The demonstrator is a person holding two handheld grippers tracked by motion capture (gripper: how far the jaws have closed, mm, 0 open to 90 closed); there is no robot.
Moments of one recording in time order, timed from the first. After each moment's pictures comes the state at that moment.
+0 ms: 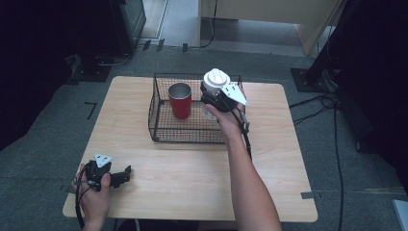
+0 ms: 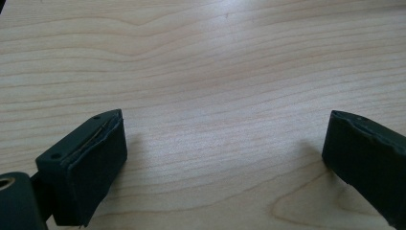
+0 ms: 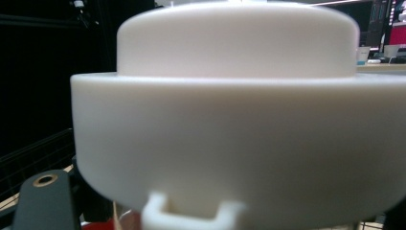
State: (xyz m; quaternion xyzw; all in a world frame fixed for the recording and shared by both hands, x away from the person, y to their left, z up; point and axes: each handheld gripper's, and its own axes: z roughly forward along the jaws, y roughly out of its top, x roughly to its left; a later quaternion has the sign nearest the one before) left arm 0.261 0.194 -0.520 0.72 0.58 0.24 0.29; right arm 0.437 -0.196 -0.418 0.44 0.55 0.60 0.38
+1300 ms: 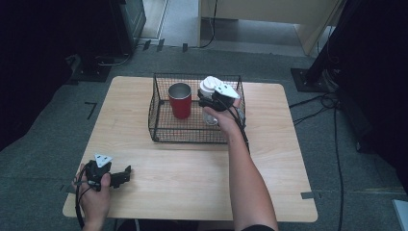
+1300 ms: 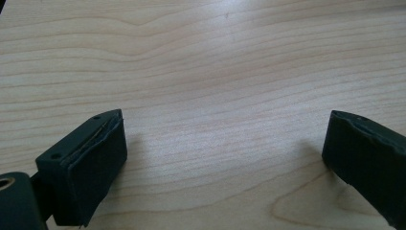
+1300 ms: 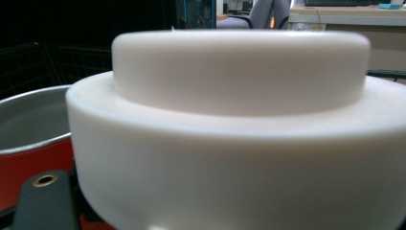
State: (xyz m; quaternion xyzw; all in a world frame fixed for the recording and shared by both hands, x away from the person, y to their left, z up) left arm 0.261 0.194 -0.520 0.72 0.58 0.24 0.29; right arm 0.463 -0.192 -0.448 0.46 0.63 0.53 0.34
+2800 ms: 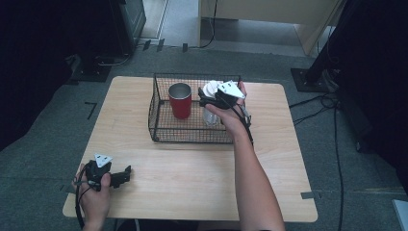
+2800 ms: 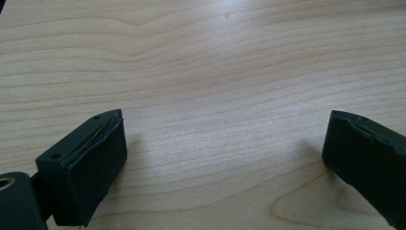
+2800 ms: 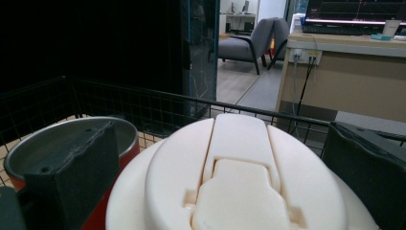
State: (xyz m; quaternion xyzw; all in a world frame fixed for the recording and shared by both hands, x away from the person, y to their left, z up) left arm 0.261 0.194 -0.520 0.72 0.58 0.24 0.29; right arm 0.447 -0.199 -0.421 0.43 0.62 0.55 0.36
